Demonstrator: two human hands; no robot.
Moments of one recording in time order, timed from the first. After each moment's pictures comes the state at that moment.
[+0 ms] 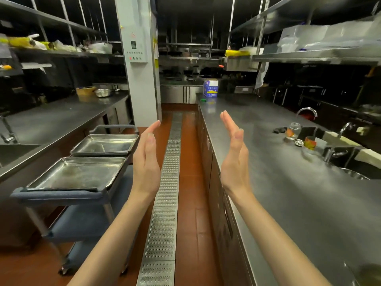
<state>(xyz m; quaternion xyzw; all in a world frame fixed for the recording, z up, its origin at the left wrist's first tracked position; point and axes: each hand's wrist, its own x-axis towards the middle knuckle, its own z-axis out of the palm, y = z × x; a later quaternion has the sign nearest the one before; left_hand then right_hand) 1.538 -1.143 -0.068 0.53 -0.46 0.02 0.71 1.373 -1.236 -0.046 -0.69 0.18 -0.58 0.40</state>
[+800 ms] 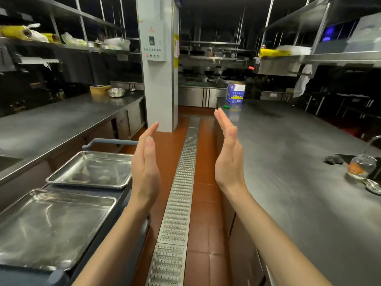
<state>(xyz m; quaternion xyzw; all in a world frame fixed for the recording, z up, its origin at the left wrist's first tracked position) 1.837 -1.493 -0.084 0.57 -0.39 0.06 0.73 1.711 -1.610 -0.052 -0.71 0.13 -0.57 0.40</state>
